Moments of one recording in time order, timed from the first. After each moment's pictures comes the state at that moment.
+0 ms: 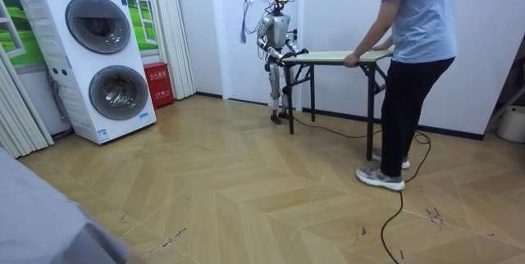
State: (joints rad) left arm 0.22 0.15 -0.44 0.09 -1.38 -0.09 0.14; right arm 0.32 -0.23 0.39 0.07 1.52 -0.30 0.04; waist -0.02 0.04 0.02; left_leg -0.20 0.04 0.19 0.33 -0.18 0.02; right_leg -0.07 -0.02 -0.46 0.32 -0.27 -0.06
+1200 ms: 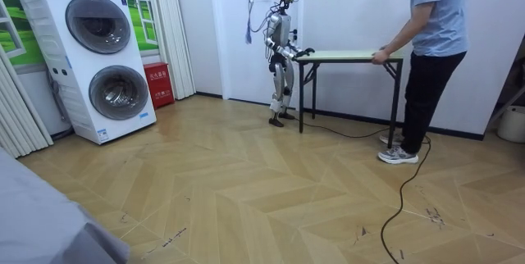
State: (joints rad) left arm 0.24 0.14 -0.36 0.09 -1.32 -0.05 0.12; right arm 0.27 -0.23 0.39 0.10 1.52 -0.25 0.02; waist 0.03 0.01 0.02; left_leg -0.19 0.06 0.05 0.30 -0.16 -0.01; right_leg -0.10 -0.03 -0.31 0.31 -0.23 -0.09
